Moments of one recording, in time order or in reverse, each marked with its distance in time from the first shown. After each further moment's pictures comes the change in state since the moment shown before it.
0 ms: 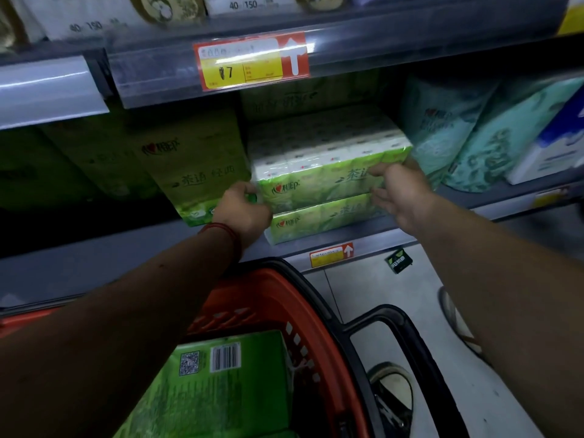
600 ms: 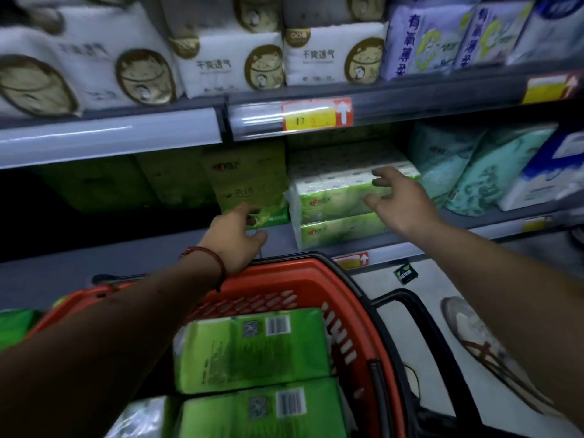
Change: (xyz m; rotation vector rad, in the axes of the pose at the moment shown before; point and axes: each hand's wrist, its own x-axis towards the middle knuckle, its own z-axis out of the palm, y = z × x) left_hand -0.091 0.002 -0.115 0.594 -0.063 0.355; right_hand -0.107 -0.027 0.012 -0.797 -0.069 -0.604
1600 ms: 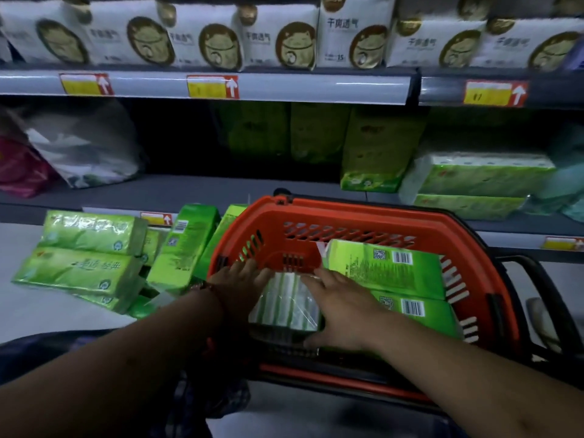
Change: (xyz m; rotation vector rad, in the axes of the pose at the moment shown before) left_hand -0.249 -0.202 -0.053 0.871 -0.448 0.027; right_hand -0.283 -0.165 0.178 -0.588 -0.812 -0.638
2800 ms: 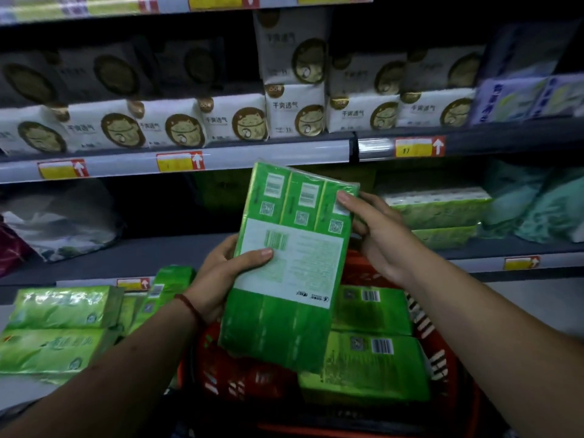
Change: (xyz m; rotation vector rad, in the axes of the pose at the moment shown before) left_hand 0.008 -0.005 -0.111 -2.048 0.413 0.151; right_hand -0.015 0.082 -0.148 1.717 0.731 0.141
